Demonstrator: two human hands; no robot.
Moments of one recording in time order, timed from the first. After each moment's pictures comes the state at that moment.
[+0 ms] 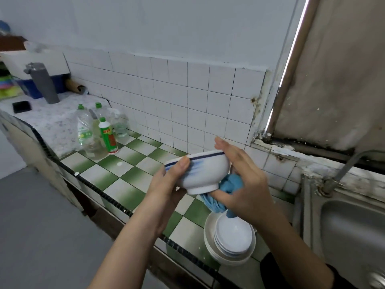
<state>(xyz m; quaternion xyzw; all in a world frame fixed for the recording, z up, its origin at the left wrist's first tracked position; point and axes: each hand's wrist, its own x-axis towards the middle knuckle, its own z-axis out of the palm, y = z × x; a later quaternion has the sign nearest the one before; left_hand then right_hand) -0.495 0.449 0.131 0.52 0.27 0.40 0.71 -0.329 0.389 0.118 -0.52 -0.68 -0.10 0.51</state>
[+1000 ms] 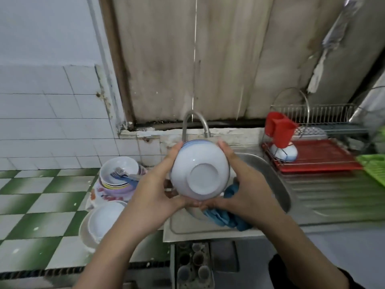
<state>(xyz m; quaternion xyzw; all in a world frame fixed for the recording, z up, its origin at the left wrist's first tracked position) -0.325 0.232 0.134 0.82 0.04 0.23 0.52 -0.213 0.062 0.134 -0.79 -0.46 -0.05 0.40</state>
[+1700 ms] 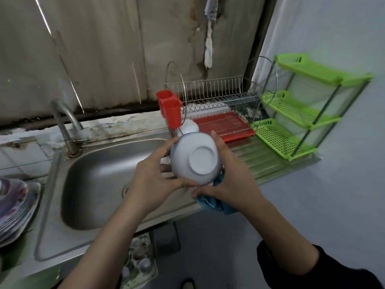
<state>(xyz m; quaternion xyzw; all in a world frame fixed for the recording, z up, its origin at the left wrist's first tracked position) -0.147 0.009 0.098 0.82 -0.04 0.16 0.55 -0.095 -0.184 0.089 -0.88 -0.29 -0.07 0.37</state>
